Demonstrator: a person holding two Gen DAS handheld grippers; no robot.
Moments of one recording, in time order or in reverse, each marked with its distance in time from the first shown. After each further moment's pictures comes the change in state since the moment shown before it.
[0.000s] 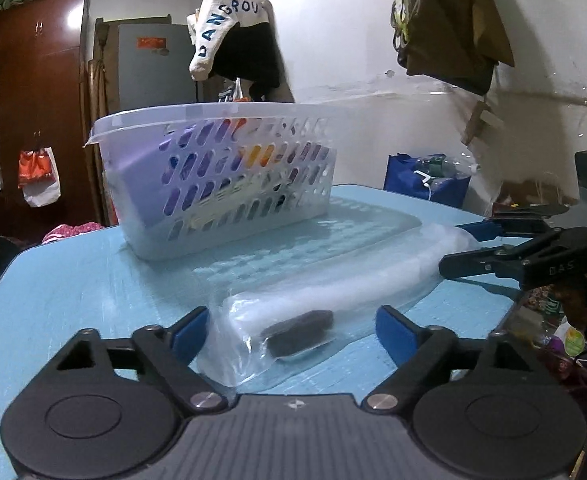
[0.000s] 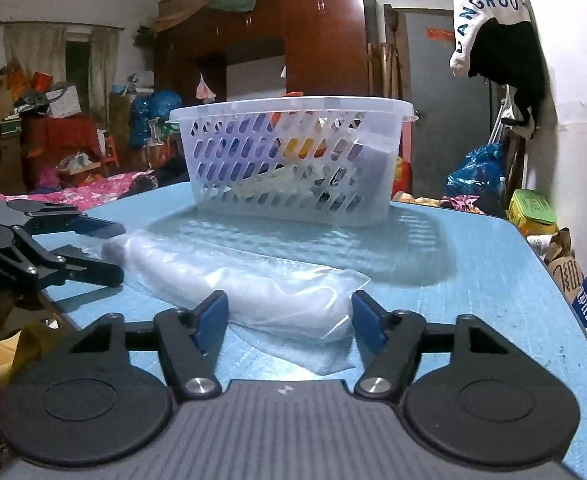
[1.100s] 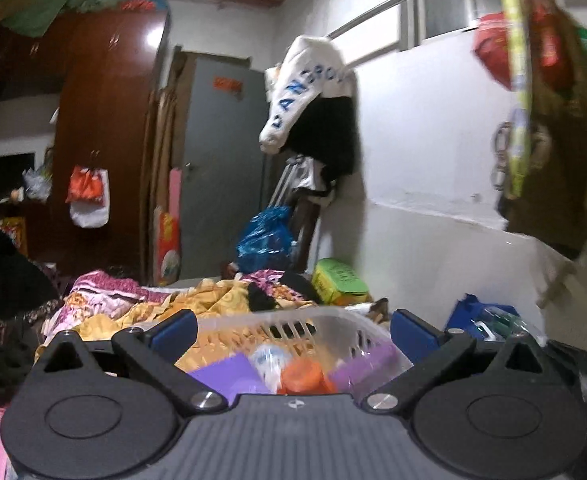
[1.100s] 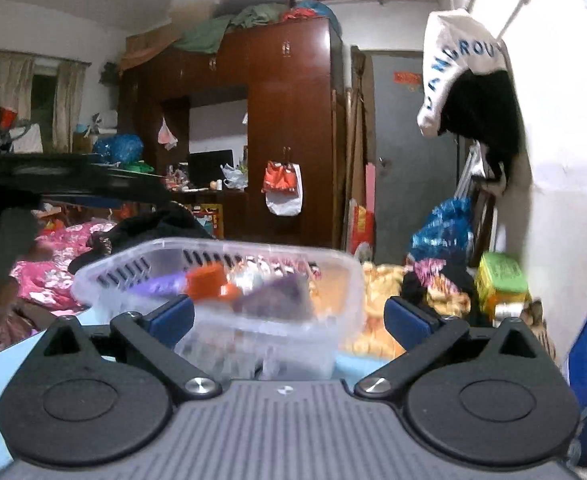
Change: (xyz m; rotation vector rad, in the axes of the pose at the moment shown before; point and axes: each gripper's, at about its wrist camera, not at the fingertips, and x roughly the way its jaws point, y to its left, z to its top) left arm 0.047 0.048 0.196 -0.197 -0.165 0.141; right arm 0.030 -0.044 0.129 0.037 -0.102 -0.113
